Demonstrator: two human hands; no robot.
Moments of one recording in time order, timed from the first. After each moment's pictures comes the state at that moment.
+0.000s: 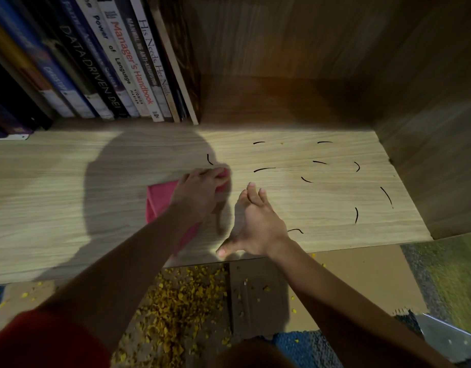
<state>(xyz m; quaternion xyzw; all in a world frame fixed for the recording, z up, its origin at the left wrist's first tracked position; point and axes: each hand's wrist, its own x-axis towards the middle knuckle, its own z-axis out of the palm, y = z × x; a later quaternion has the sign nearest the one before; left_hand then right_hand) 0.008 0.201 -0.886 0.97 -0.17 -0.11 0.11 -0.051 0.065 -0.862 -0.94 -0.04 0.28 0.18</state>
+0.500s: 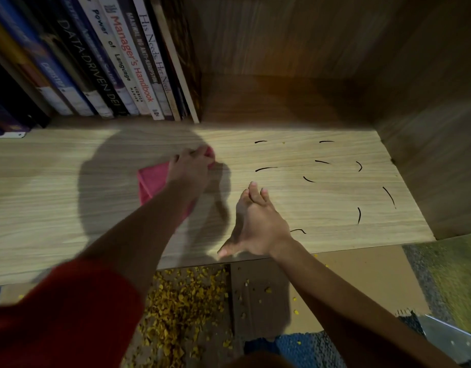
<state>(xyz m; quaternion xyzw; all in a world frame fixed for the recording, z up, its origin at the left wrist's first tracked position) 0.036 0.207 -0.880 0.99 -0.09 -0.11 0.09 -0.050 0.065 -0.863 -0.94 -0.04 0.28 0.18</state>
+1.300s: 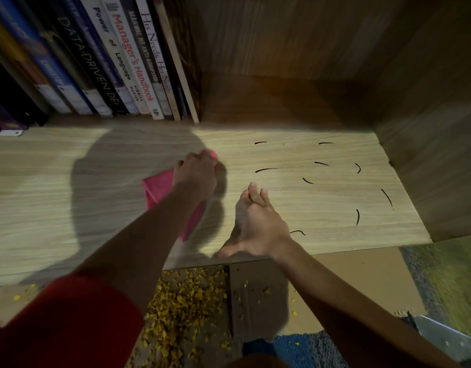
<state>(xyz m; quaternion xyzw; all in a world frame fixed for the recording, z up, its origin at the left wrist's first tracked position) 0.029 0.196 -0.871 0.98 -0.05 -0.10 0.15 -0.049 0.066 -0.861 -0.94 -0.03 0.28 0.18</state>
